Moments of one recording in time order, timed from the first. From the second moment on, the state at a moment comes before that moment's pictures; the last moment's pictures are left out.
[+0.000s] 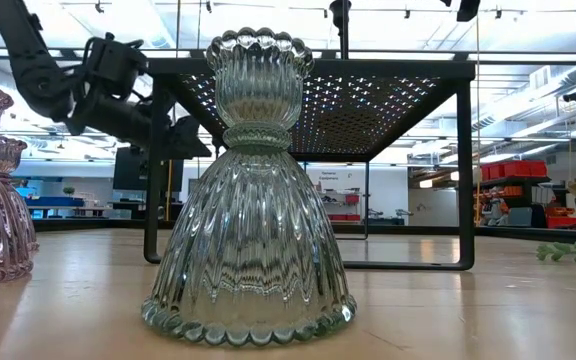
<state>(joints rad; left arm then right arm) 0.54 1.34 0.25 0.95 -0.39 -0.05 0.50 1.38 0.50 1.33 0.82 -0.49</state>
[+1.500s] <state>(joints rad) 0.55 0.99 0.53 0.36 -0.13 -0.06 0.50 1.38 0.50 1.34 0.84 -0.47</state>
